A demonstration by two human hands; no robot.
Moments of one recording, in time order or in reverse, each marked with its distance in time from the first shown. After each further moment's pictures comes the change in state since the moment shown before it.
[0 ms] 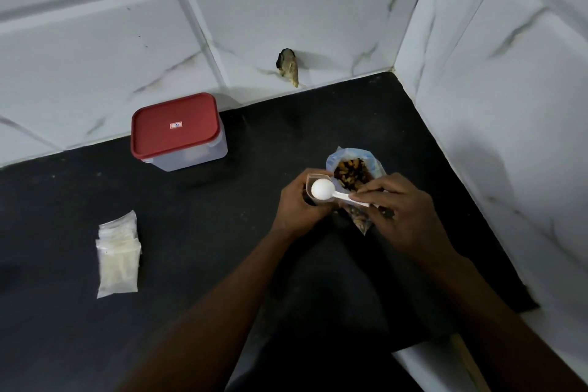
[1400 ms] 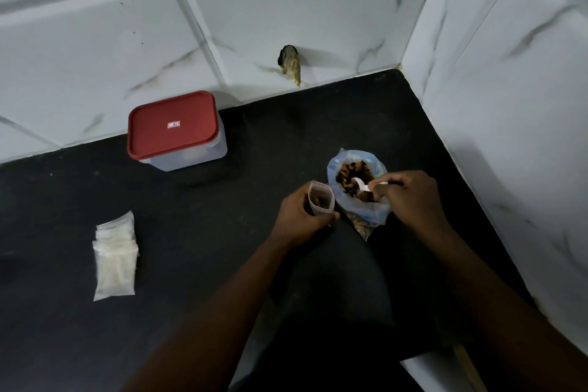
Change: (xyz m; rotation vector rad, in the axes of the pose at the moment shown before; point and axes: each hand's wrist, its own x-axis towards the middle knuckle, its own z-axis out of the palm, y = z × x) left_hand 0.009 -0.030 -0.005 0.173 -0.131 -0.302; right_hand 0.036 0.048 0.021 0.188 -0.107 0.812
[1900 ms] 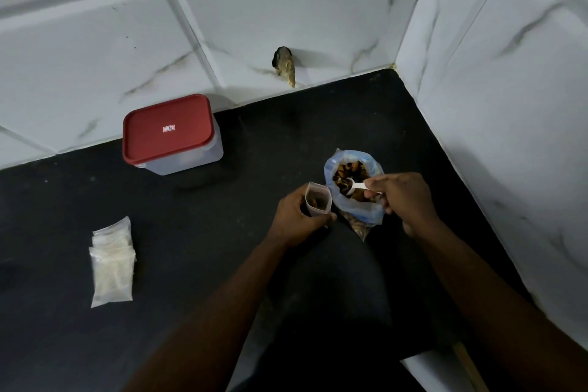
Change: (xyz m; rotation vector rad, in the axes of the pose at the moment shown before) left_hand 0.000 -0.002 -0.002 0.000 -0.015 0.015; right_hand 0.007 -0.004 0.008 0.286 0.014 0.324
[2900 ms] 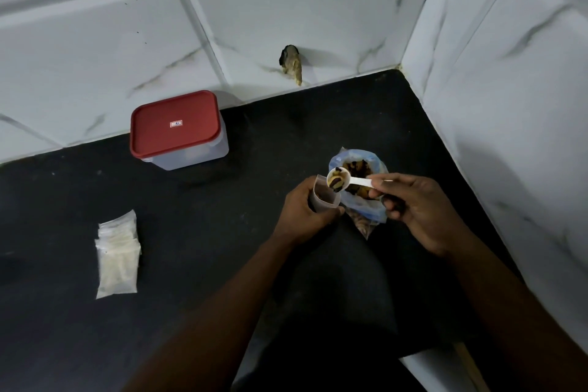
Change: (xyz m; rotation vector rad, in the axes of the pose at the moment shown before) left_hand -0.007 0.015 0.002 -0.012 0.061 0.091; right_hand -0.044 -0.008 -0.026 0.333 -0.346 -0.131
